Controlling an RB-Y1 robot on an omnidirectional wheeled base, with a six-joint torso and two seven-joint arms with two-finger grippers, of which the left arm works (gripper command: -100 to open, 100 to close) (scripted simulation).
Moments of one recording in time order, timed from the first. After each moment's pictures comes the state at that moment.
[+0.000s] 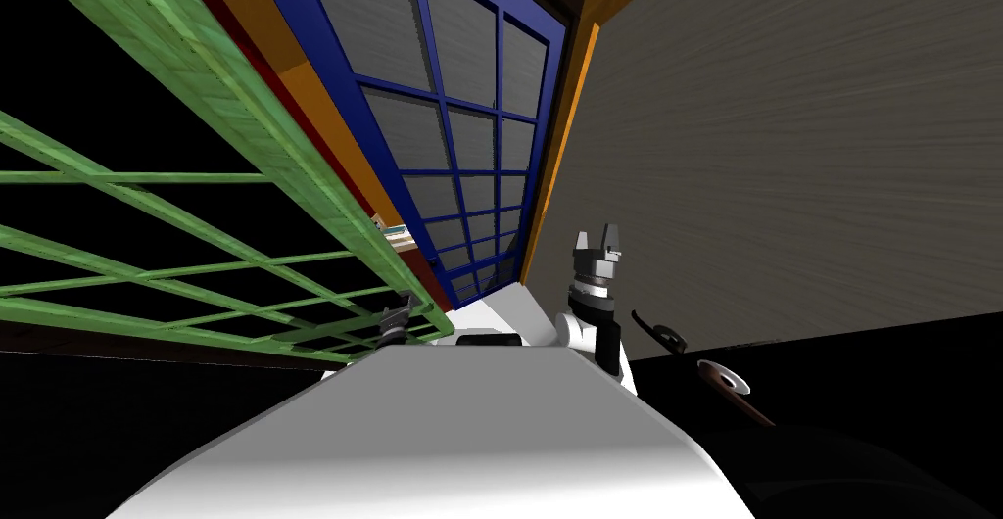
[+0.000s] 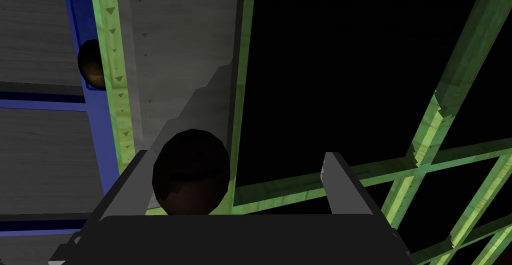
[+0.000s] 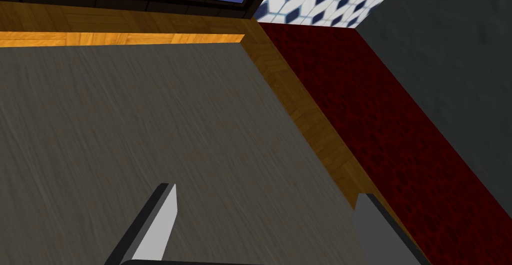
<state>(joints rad) 0.07 0.05 0.66 -0.71 -0.21 -0.81 -1.26</state>
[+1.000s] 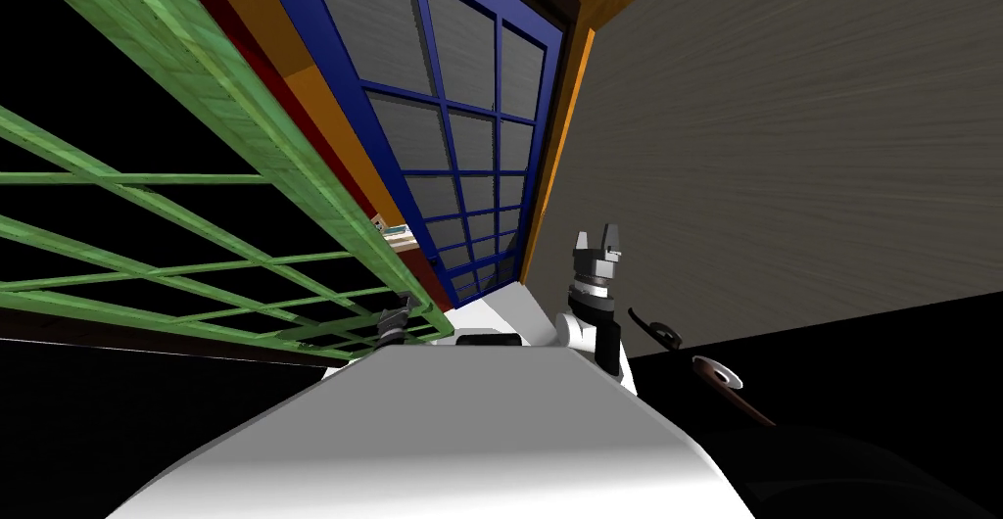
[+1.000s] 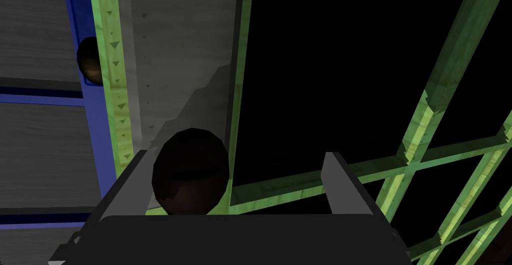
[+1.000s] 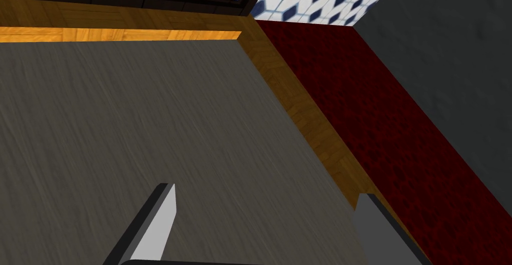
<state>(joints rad) 0.09 0.04 0.66 -0.74 -0.21 -0.79 -1.24</state>
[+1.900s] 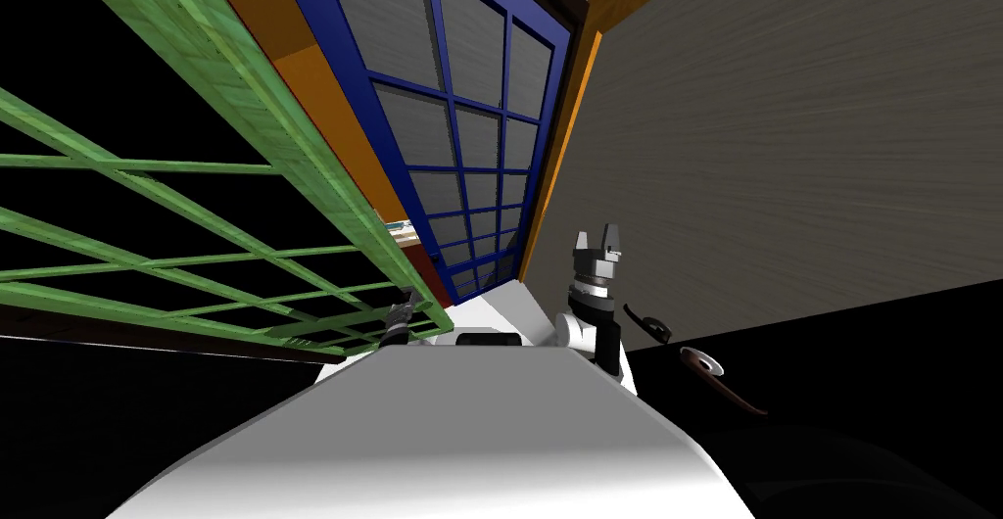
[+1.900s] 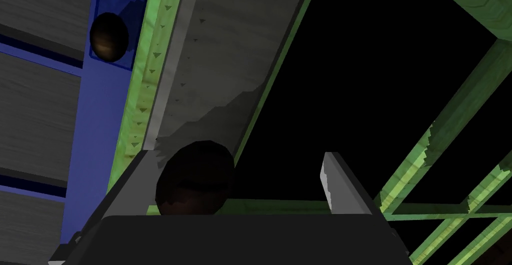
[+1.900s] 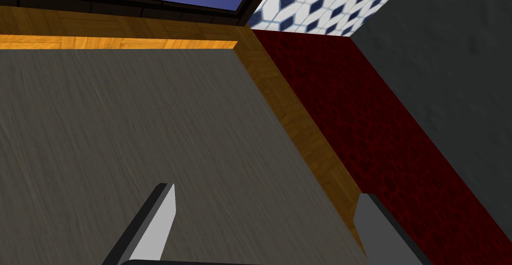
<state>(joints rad) 0.06 0.05 0.61 -0.71 -0.19 -0.80 -1.01</state>
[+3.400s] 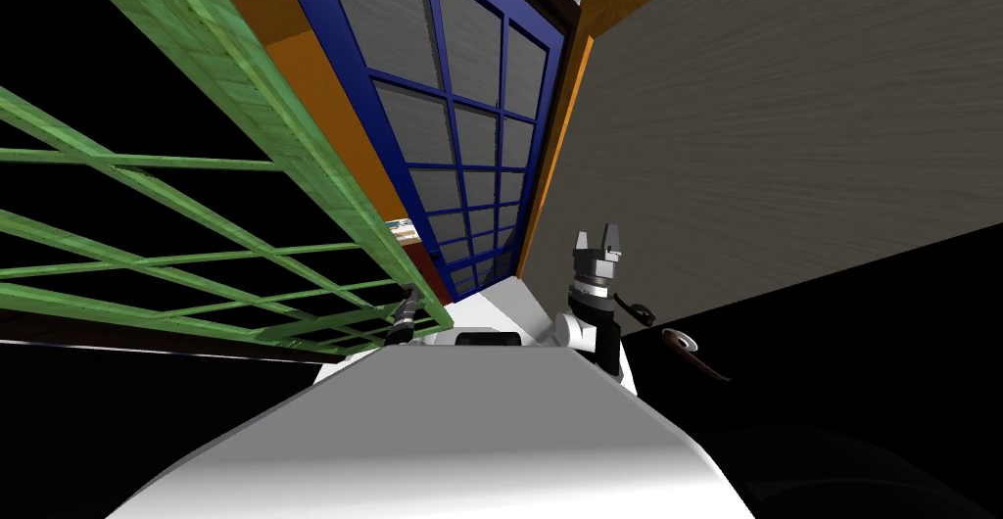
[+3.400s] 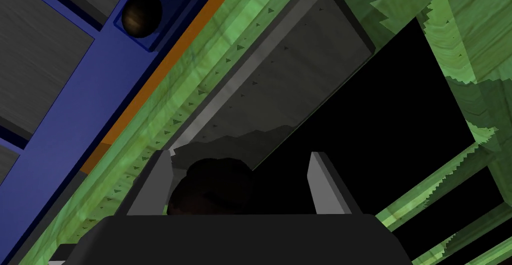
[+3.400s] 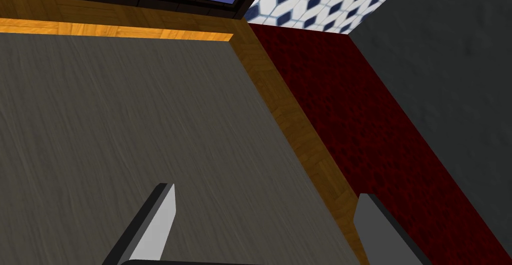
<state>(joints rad) 0.01 0.09 0.55 -0.62 -0.14 -0.84 -0.69</state>
